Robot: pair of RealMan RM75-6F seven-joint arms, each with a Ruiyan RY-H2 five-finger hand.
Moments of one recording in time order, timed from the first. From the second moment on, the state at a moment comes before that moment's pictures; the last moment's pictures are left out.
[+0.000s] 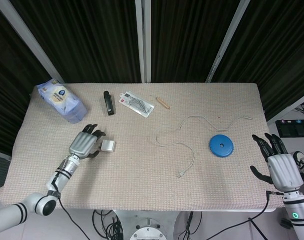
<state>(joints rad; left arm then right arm) -0.62 -1.52 -0.18 -1.31 1.30 0.87 0.24 0.16 -1.02 0.06 -1.71 -1.60 1.45 0.03</state>
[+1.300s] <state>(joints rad) -0.69 -1.63 -0.14 -1.19 1.25 0.85 0.16 0.16 -1.03 0.06 -1.71 -1.58 1.44 0.03</state>
